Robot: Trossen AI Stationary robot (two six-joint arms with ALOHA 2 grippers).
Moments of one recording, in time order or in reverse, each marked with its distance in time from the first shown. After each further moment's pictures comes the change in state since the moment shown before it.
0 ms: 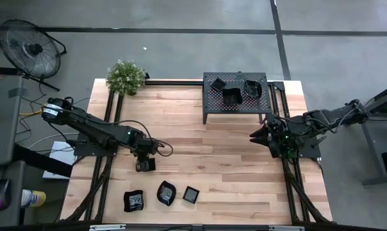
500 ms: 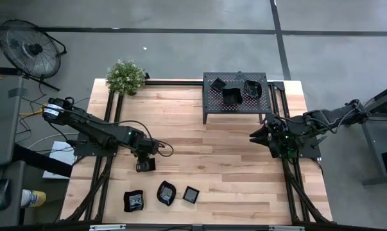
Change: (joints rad) left arm 0.000 0.013 0.000 0.017 0.019 0.000; right arm 0.000 0.000 0.000 0.005 0.000 0.000
